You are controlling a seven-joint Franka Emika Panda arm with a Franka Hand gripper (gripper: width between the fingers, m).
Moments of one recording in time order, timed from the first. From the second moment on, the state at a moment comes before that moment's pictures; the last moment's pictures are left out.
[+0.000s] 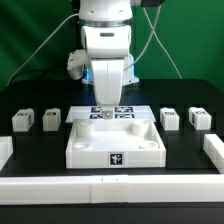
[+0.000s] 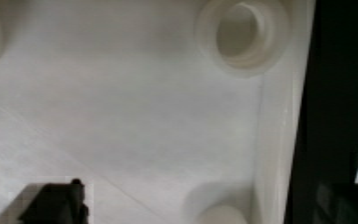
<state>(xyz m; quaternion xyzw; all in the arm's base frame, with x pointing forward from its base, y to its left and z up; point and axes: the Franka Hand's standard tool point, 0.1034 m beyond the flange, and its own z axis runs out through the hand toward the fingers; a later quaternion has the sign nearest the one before) 0.462 -0.029 0.064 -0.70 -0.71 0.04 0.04</state>
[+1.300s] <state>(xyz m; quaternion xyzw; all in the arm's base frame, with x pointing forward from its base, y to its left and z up) 0.406 -0.019 0.008 -0.72 -0.69 0.03 0.05</state>
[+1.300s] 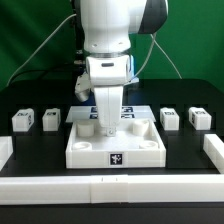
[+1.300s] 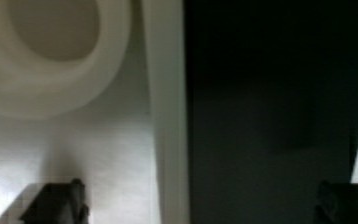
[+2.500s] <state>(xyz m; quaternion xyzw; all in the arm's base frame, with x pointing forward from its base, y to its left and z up) 0.408 -0.019 0.009 -0.72 -0.69 0.03 0.05</state>
